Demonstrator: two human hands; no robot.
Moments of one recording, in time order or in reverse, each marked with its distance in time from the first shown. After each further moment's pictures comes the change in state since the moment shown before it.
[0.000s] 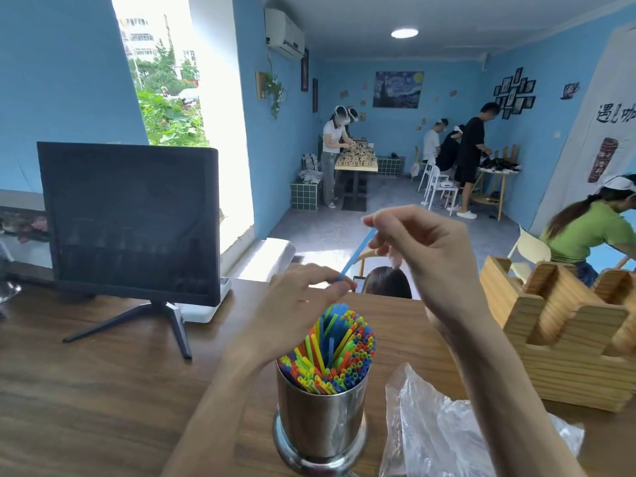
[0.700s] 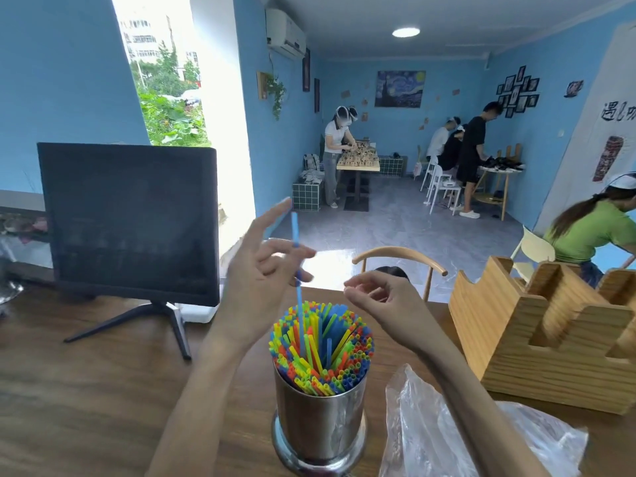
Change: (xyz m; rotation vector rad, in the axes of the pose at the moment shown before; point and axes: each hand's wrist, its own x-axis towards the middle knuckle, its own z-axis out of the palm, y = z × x) left_hand 0.003 0.001 -0.019 -0.397 0.335 0.090; right_hand -0.016 0.099 -0.016 -0.471 -0.230 0.312
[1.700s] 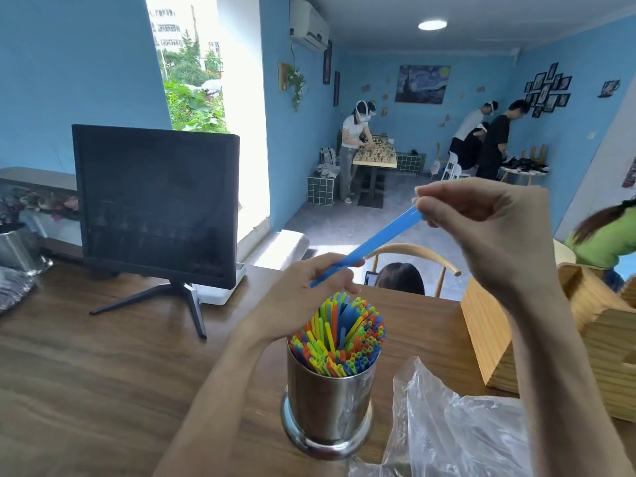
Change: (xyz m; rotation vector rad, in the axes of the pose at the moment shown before) left_hand -0.013 -0.011 0.009 0.211 -0.409 -0.223; right_hand -0.018 -0.098 -0.073 0.140 0.322 -0.405
